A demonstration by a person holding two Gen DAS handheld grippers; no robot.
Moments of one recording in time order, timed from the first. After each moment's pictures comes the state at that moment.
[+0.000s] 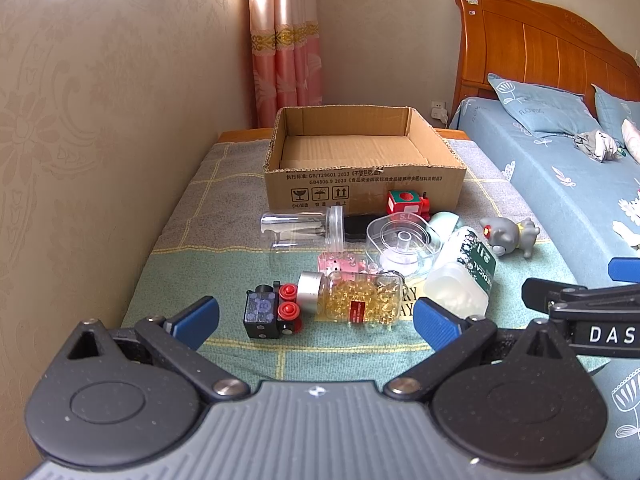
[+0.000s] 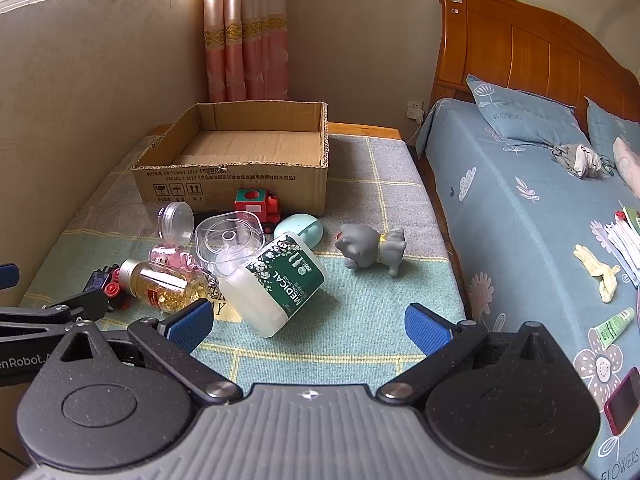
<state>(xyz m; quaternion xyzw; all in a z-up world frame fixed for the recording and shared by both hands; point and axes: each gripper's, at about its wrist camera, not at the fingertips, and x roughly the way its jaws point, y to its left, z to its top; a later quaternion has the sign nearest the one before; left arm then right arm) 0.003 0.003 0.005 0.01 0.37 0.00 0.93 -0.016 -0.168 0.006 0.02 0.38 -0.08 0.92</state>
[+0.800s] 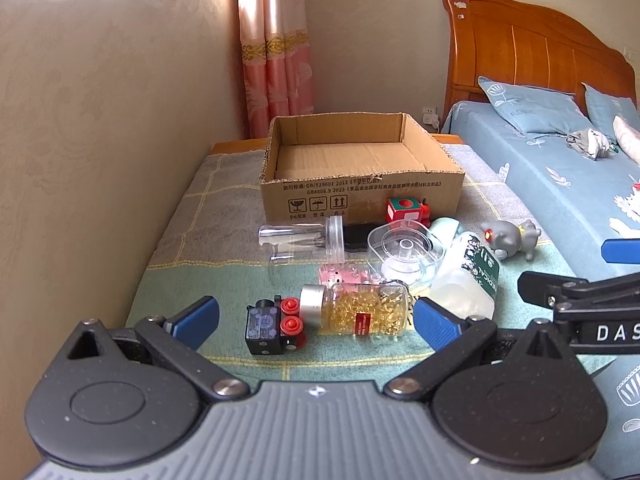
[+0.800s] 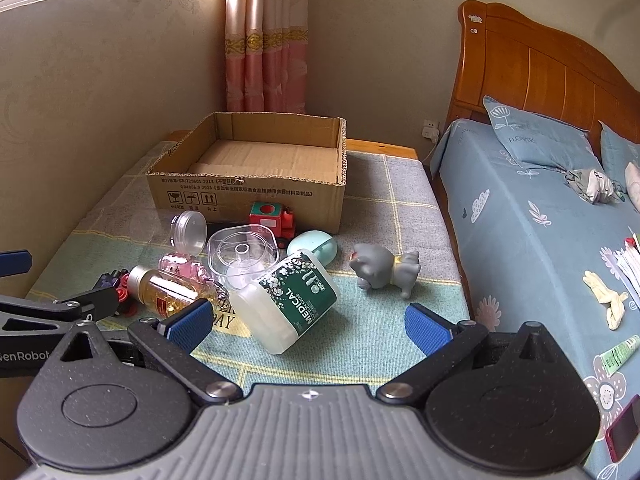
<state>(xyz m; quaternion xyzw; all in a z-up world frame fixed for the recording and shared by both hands) 0.011 0.009 -0.002 0.03 0.35 -0.02 0.94 -0.008 -0.160 0.006 0.00 0.35 -0.05 0.93</state>
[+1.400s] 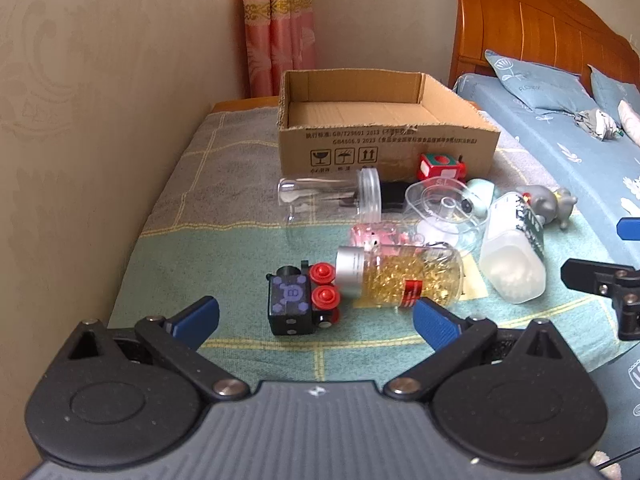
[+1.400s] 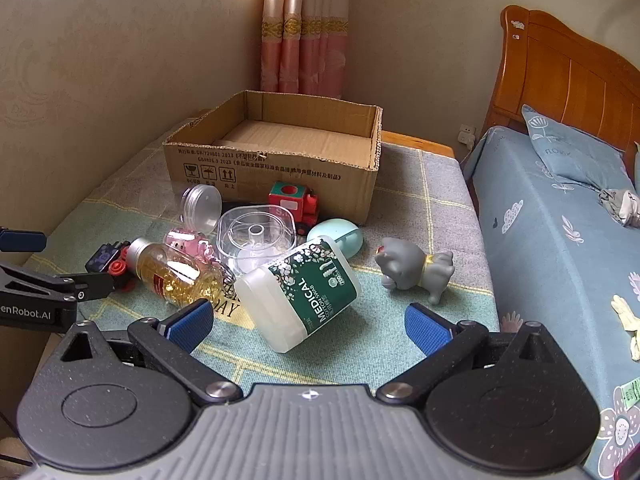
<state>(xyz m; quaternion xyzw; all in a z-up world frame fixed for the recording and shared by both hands) 0.039 0.042 -0.052 0.02 0.39 -0.02 0.92 0.012 -0.171 -0.030 -0.03 0.37 0.01 0.93</state>
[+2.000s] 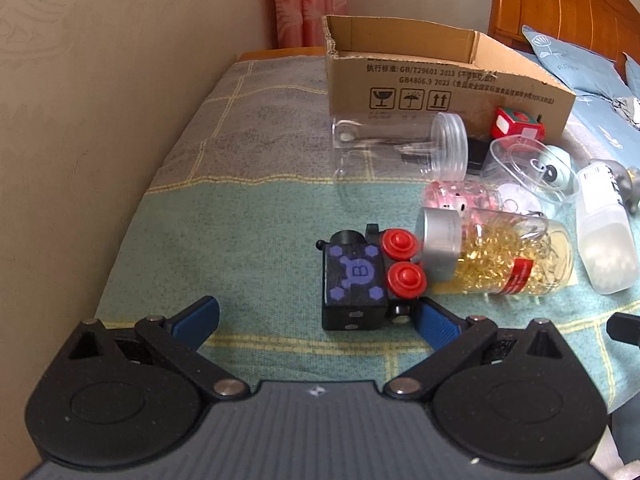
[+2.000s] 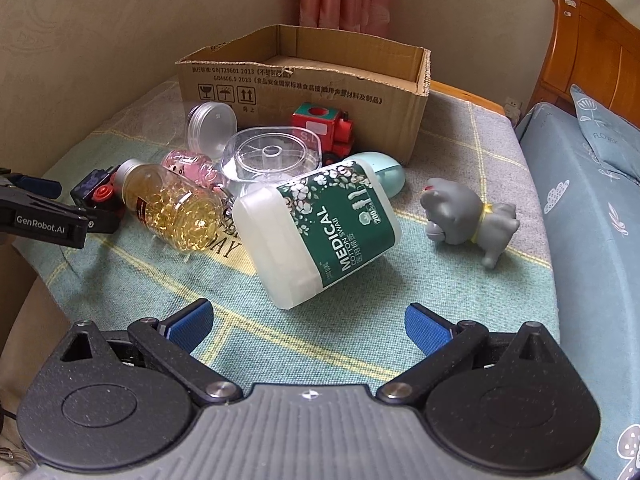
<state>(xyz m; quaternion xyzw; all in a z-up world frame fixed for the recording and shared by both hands) 0.075 0.068 -0.103 0.01 0.43 0.01 0.90 0.038 -0.174 -0.089 -0.05 0.43 0.07 0.90</state>
